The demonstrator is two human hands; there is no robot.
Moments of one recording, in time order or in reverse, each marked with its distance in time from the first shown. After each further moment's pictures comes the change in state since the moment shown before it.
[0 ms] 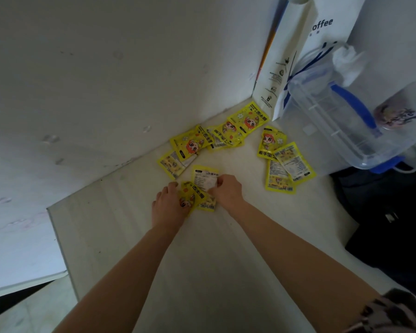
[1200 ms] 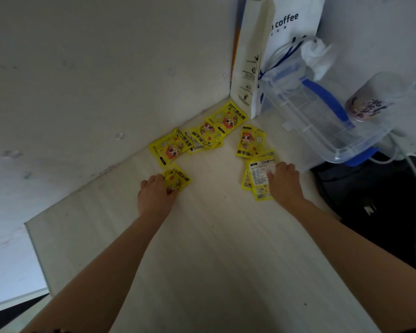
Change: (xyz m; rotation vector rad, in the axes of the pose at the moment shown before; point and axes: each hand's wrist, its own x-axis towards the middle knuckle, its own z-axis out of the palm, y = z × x) left_hand 0.030 0.035 -0.005 0.125 0.070 0.038; right_hand 0.030 0.113 -0.135 -0.649 0.353 -0.119
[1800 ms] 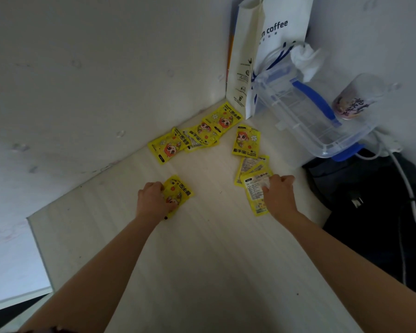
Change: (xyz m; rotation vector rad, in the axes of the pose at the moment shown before) left_hand -0.023 -0.008 -0.004 -0.090 -0.141 -0.067; right_hand -0.044 0.003 0.005 0.261 -0.027 0.155
